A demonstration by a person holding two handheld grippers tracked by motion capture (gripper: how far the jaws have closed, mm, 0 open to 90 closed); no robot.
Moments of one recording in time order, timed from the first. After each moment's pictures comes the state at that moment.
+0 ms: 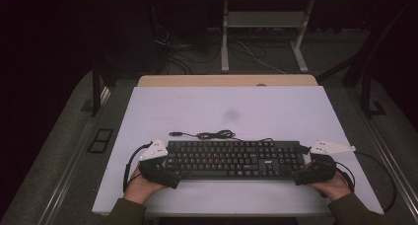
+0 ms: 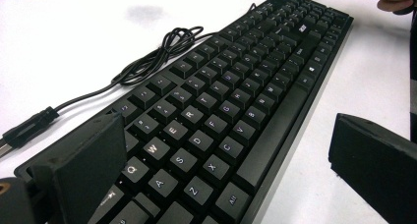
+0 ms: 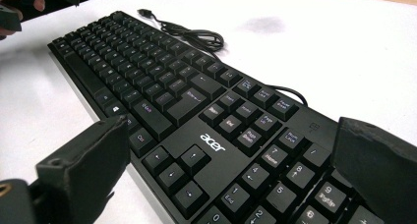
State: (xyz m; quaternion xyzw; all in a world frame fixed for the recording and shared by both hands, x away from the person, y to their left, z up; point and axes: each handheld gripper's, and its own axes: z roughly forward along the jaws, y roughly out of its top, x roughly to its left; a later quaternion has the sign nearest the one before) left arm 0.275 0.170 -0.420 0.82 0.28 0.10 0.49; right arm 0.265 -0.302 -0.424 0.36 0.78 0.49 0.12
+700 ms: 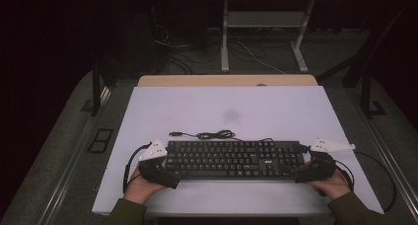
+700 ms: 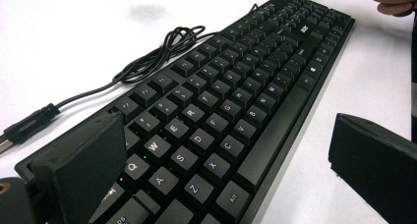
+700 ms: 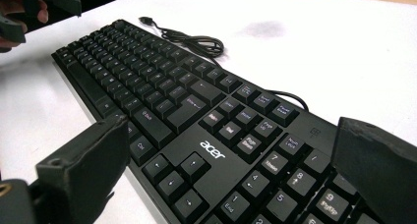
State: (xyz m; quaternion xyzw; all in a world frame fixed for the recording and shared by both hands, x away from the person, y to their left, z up) left arm 0.275 0.172 -0.422 0.82 0.28 0.10 0.49; right arm 0.270 -0.302 -0.425 0.37 0.77 0.50 0.11
